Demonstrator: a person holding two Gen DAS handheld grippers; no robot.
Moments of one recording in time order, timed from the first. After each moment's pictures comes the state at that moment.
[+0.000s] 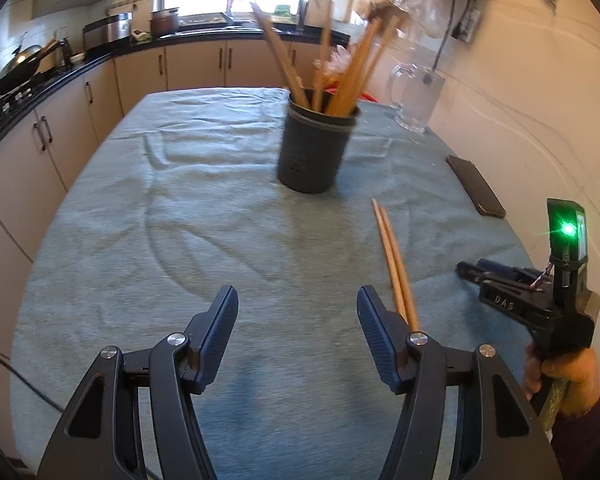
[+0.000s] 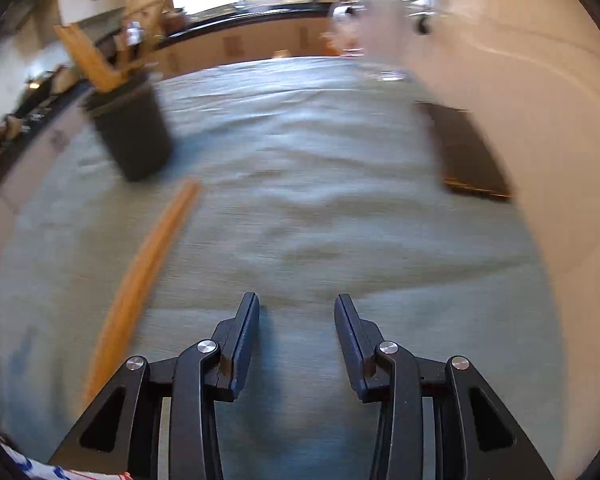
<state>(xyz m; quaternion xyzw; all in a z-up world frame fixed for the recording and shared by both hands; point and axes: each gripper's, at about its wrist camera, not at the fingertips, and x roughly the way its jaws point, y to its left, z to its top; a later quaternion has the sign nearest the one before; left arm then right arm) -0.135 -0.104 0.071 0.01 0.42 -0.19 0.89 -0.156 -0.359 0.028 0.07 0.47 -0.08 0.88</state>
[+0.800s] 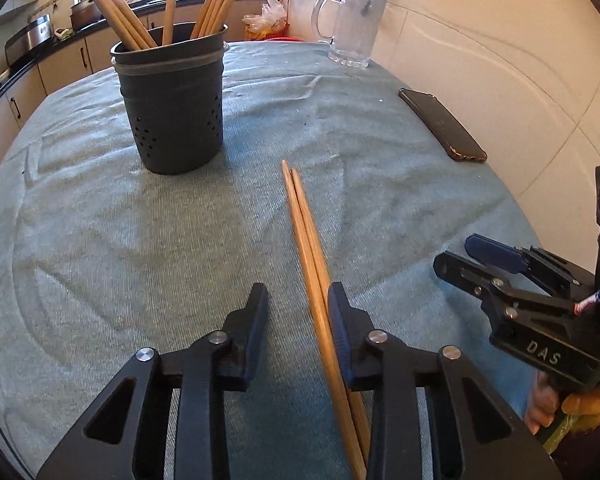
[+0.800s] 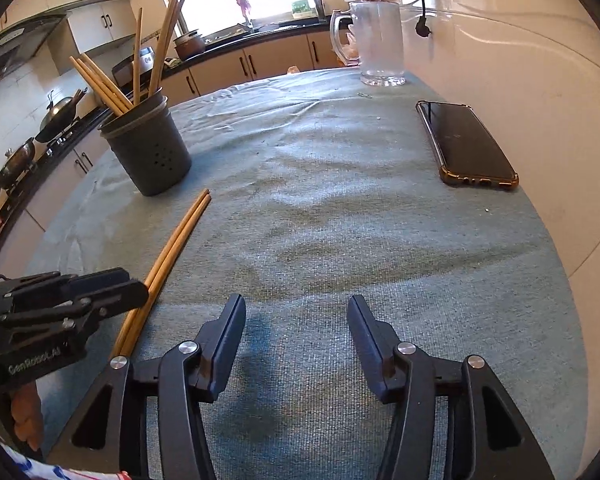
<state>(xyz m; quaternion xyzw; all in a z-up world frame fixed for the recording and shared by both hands) -0.092 -0.202 0.019 0.07 0.47 -0.27 0.84 -0.170 -0.368 0.028 0.12 0.43 -0.02 0.89</state>
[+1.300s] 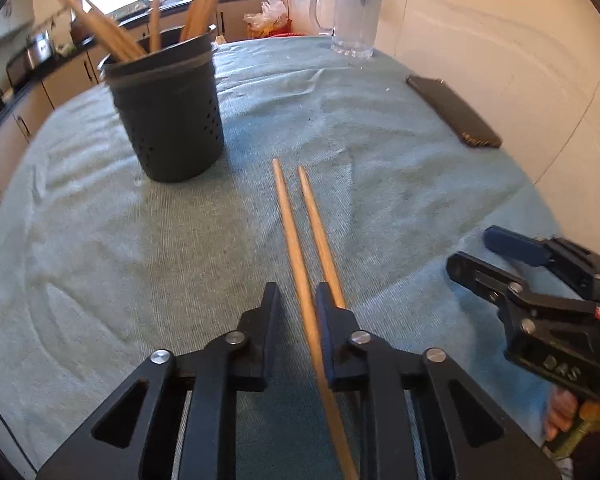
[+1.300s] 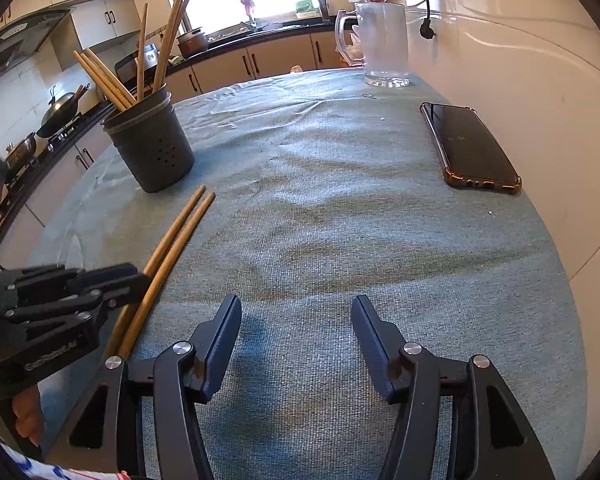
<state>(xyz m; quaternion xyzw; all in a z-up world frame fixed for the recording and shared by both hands) -0.087 -0.224 0.015 0.13 0.47 -0.24 0.84 -0.168 -0.365 0.027 0.11 0.43 -0.02 0.89</state>
